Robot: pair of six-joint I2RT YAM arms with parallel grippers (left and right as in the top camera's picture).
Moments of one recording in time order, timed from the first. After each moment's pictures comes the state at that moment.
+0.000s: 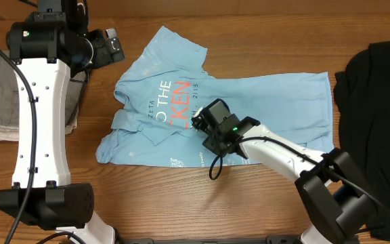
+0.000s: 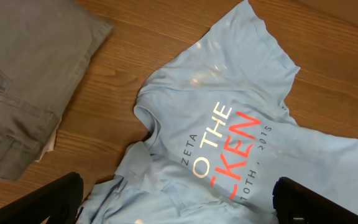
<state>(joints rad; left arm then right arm) 0.02 1.81 2.07 -1.32 0.07 -0.33 0.66 1.80 1.04 -0.45 0.11 -0.30</state>
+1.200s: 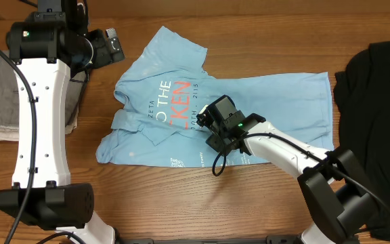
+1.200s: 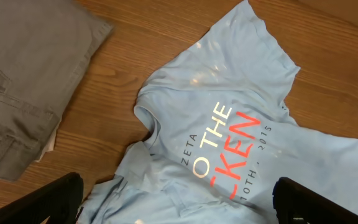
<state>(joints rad) 0.02 1.81 2.07 -1.32 0.07 -0.33 0.62 1.80 1.04 -0.47 0.06 -0.30</state>
